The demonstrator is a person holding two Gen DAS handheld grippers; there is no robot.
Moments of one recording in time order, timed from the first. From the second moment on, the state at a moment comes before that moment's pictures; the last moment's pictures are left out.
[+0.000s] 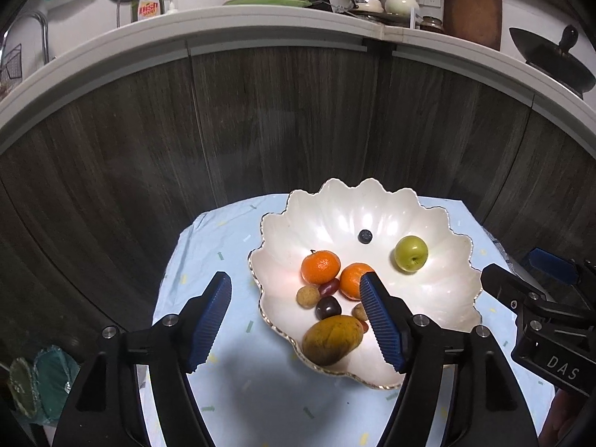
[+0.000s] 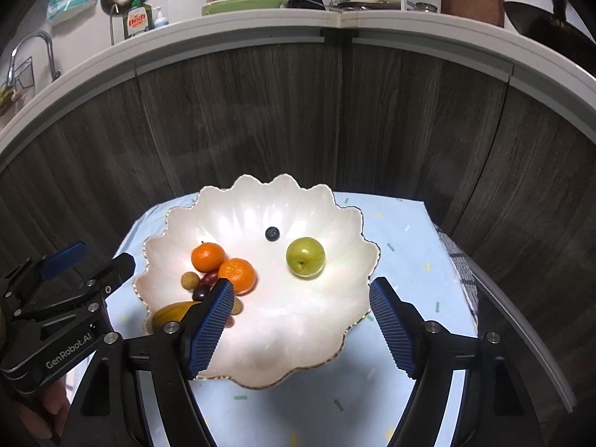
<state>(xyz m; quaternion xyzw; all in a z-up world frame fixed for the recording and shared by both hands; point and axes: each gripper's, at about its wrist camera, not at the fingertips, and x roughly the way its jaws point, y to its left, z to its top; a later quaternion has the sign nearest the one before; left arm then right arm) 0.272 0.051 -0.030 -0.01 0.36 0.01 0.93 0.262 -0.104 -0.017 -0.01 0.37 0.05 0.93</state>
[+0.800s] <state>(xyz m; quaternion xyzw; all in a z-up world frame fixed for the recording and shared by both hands) 0.186 0.039 -0.003 0.00 0.34 0.02 0.94 0.175 -0.120 0.008 0.00 0.33 0.03 0.94</state>
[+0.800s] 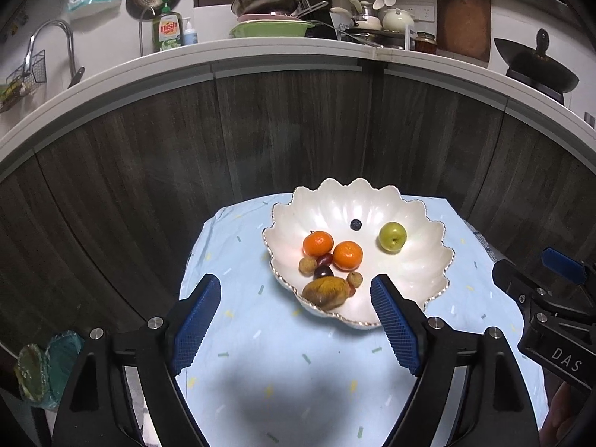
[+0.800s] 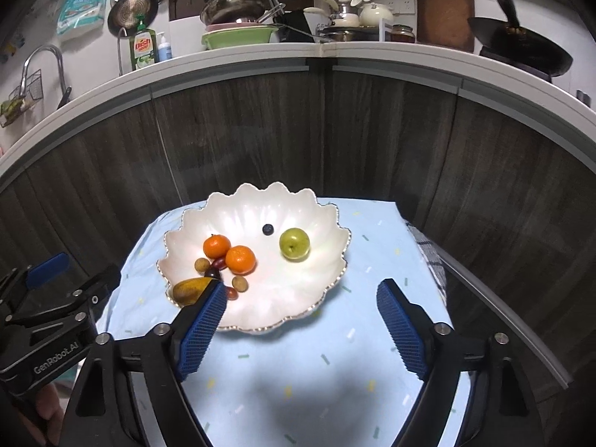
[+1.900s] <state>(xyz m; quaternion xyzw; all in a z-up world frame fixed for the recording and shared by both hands) 0.071 0.034 -0.011 0.00 0.31 0.03 0.95 0.061 -0.131 0.000 0.02 0.30 0.01 0.95</state>
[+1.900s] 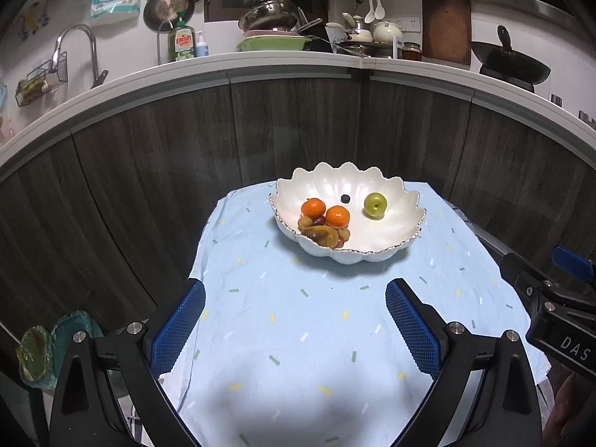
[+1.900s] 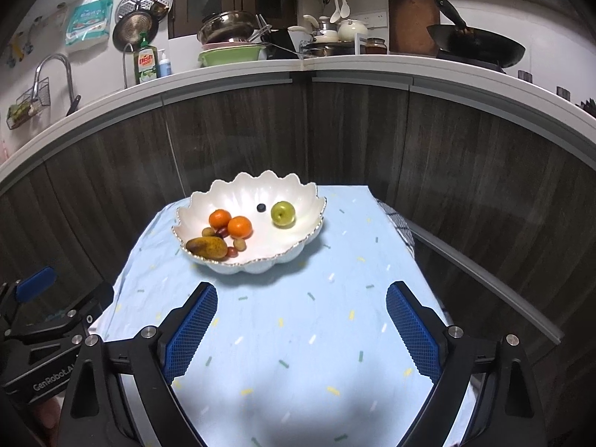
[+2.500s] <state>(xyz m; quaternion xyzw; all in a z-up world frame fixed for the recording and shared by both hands) 0.033 0.041 -0.017 0.01 0.29 0.03 0.96 0.023 -0.130 -0.007 0.01 0.29 0.00 0.96</state>
